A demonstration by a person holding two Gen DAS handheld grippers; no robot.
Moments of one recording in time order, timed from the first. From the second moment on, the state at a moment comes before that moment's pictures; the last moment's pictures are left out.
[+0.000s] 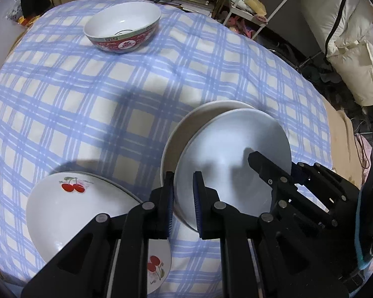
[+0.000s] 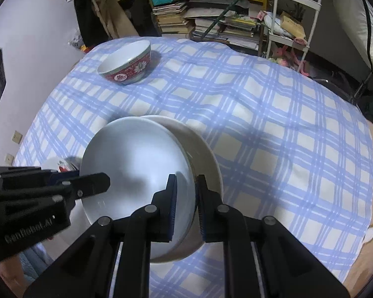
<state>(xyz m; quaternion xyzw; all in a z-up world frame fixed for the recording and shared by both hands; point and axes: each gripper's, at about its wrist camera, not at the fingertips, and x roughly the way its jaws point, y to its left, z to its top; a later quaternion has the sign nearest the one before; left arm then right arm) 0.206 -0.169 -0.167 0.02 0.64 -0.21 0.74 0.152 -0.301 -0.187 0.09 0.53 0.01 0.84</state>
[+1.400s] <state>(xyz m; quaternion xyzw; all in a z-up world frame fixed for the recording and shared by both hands) 0.312 -0.106 -0.120 0.05 0.54 -0.10 0.83 0.239 -0.303 -0.133 0.09 0.40 0.03 0.91</state>
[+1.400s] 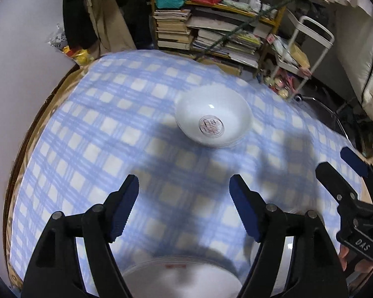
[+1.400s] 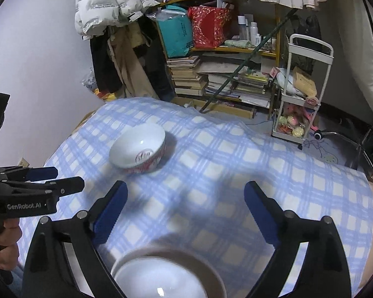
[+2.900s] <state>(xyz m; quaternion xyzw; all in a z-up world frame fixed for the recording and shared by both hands) 0.402 -0.117 -0.197 -0.01 0.61 -0.10 0.79 0.357 -0.269 -0.221 0.22 0.57 0.08 0.79</state>
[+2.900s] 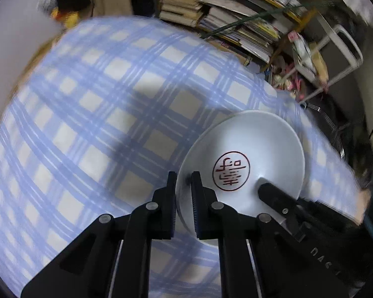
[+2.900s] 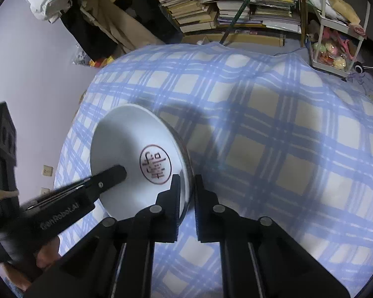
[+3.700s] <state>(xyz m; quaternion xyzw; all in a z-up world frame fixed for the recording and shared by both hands) 0.293 -0.144 -0.107 0.03 0.55 -0.21 0.81 0.253 -0.291 -0.134 0.18 0.53 0.05 0.83</state>
